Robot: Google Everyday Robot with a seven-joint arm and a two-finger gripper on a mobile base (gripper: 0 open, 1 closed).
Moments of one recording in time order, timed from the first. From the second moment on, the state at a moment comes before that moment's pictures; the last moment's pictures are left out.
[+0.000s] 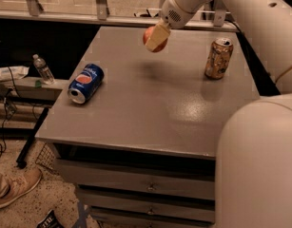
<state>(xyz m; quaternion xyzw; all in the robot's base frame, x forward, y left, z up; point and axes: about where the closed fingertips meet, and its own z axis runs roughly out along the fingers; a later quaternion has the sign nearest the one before) 0.737 -0.042 0.925 -0.53 0.79 0.08 0.30</state>
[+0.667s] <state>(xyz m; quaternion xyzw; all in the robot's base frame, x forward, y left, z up) 0.643 0.018 0.922 -0.60 0.74 0.10 0.29</state>
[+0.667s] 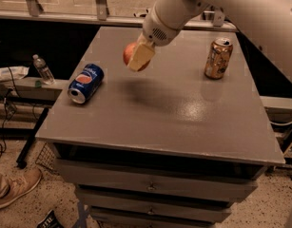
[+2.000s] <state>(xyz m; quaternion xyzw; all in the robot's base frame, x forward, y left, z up) 0.586 0.073 0.869 -0.63 0.71 0.16 0.27</state>
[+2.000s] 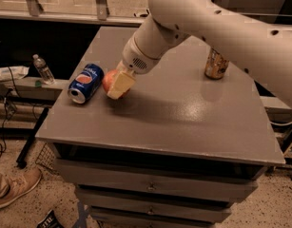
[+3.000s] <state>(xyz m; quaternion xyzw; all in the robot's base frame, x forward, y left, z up) 0.595 0.090 0.859 -0.62 0.71 0.19 0.28</state>
